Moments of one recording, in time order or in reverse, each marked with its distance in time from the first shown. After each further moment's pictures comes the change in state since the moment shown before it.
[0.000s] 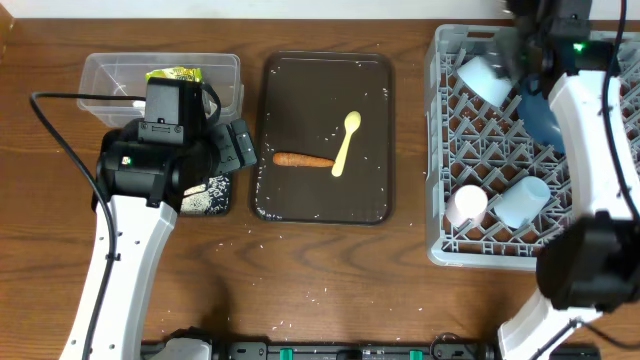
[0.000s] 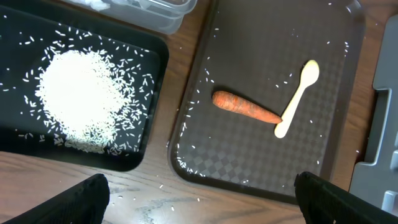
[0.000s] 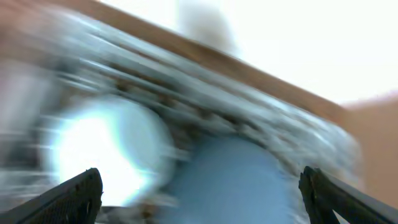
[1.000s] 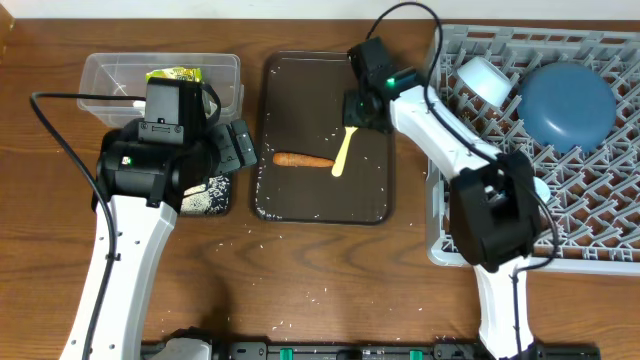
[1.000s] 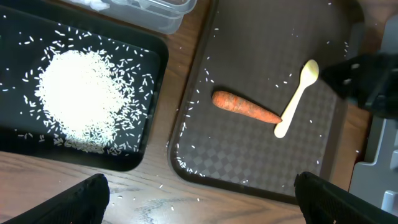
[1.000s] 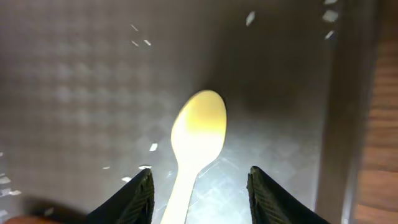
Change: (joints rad) left arm 0.000 0.000 0.000 0.000 0.000 0.000; right arm 0.463 0.370 -0.001 -0.036 -0.105 0.919
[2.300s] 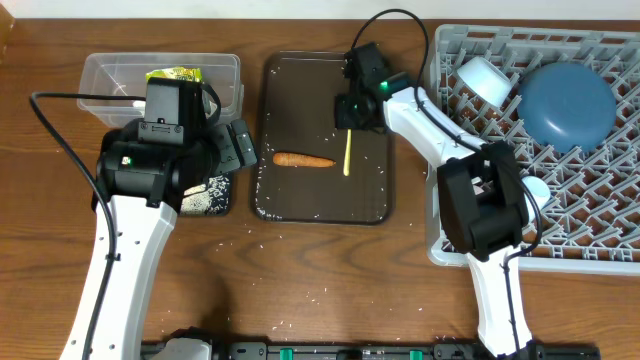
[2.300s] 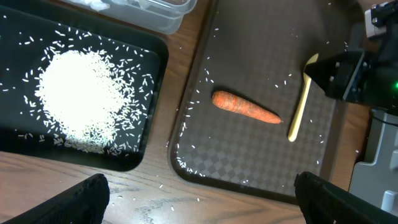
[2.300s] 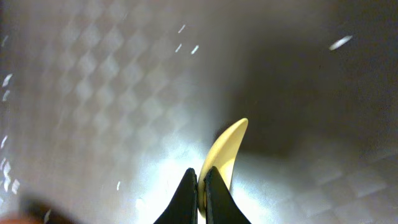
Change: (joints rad) left arm 0.000 0.000 0.000 0.000 0.000 0.000; right arm -0.017 0.075 0.032 0.079 -0.156 -0.164
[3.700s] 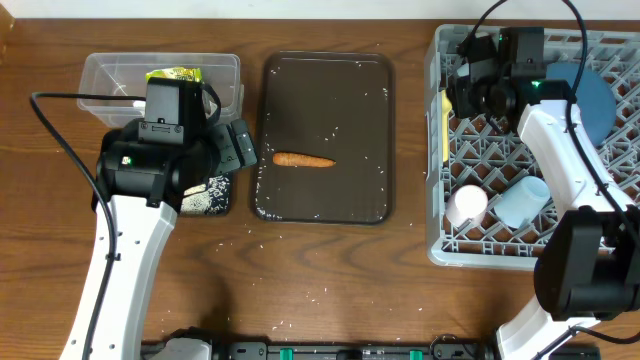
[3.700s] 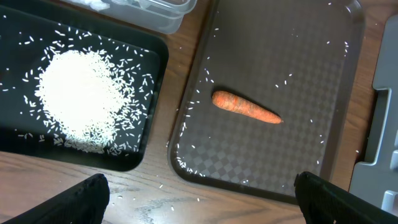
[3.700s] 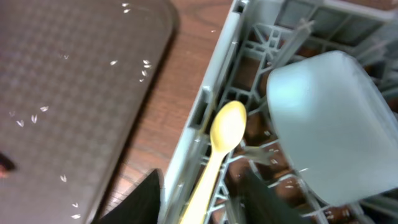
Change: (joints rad) left arm 0.000 0.000 0.000 0.000 0.000 0.000; right arm -0.400 -0.478 -0.365 0.063 -0.064 -0.513
